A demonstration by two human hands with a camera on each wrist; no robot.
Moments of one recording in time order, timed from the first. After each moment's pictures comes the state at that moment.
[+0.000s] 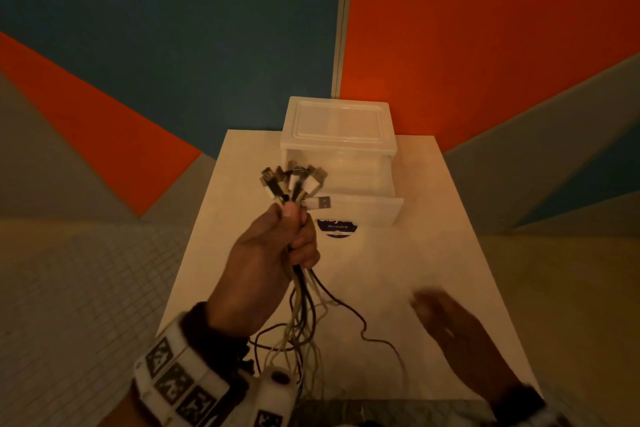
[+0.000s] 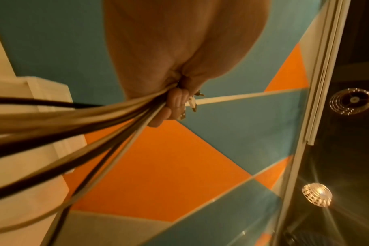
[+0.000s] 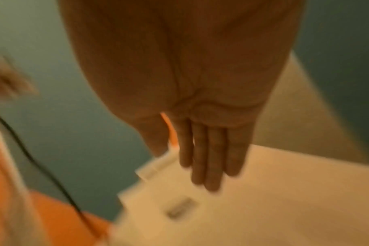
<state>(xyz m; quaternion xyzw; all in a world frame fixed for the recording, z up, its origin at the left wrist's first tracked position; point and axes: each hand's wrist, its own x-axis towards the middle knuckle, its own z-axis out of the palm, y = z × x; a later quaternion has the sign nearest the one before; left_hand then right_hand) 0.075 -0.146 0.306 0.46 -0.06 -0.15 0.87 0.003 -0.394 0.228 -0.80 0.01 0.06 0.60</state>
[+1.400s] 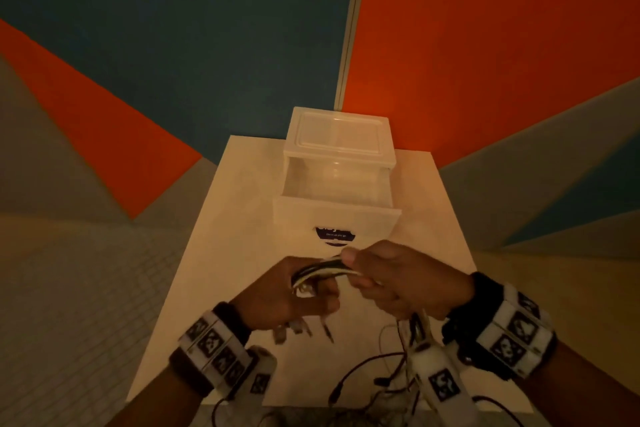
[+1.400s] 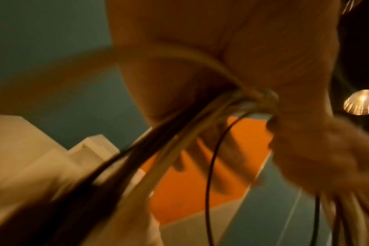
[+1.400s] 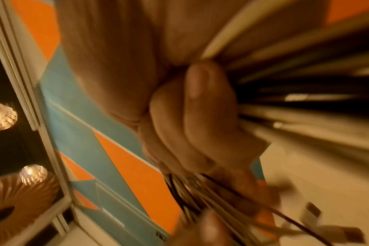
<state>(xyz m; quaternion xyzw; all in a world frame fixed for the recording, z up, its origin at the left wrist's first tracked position) 0.080 -0.126 0.240 0.70 -0.26 -0.22 0.63 0.069 -0.336 0.319 -0.74 -0.09 0.36 0.57</state>
